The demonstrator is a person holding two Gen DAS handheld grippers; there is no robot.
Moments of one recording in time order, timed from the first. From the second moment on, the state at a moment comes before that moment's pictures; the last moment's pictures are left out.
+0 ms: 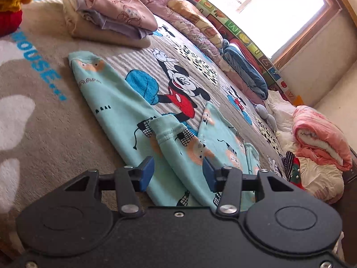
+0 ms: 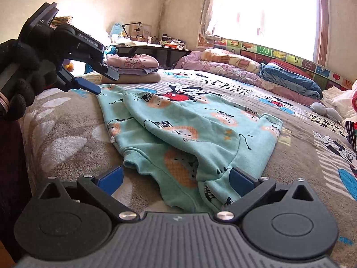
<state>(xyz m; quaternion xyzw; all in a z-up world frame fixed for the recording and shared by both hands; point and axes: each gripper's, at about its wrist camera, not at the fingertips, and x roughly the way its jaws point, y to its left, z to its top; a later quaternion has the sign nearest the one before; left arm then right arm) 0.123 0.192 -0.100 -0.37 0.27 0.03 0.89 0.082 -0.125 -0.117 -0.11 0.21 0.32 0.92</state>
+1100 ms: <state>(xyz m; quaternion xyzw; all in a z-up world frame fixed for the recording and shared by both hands) 0.235 0.104 -0.027 -0.32 0.20 -0.08 0.92 0.095 -0.147 -0.121 -0.05 0.23 0.35 0.91</state>
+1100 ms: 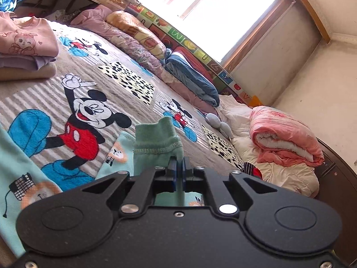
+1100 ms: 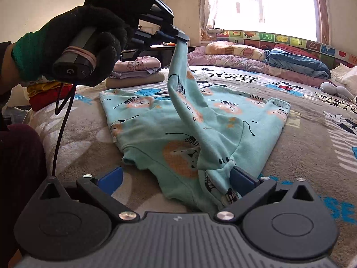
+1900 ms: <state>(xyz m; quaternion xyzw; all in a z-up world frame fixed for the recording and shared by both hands) 0.351 -0.019 -0.057 -0.17 0.28 -0.09 0.94 0.106 -0.168 -0.125 0.03 0.24 0.35 0.90</state>
